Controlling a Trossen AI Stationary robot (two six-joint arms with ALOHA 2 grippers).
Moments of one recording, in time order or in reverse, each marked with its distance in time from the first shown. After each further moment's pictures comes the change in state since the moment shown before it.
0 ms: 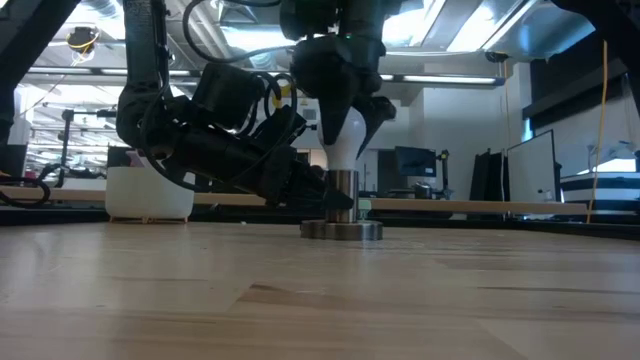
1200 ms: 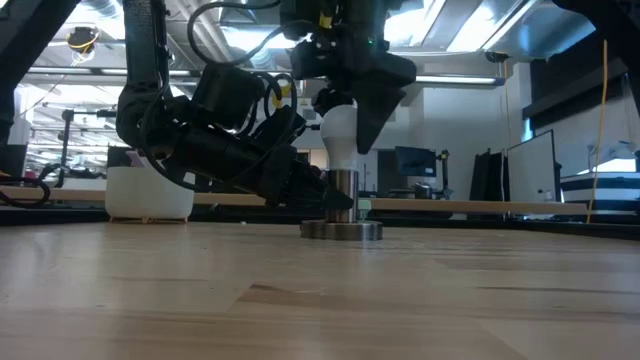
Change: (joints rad) left arm 0.000 0.000 0.000 0.000 0.000 -0.010; right arm 0.002 0.000 0.001 -0.029 0.122 -0.936
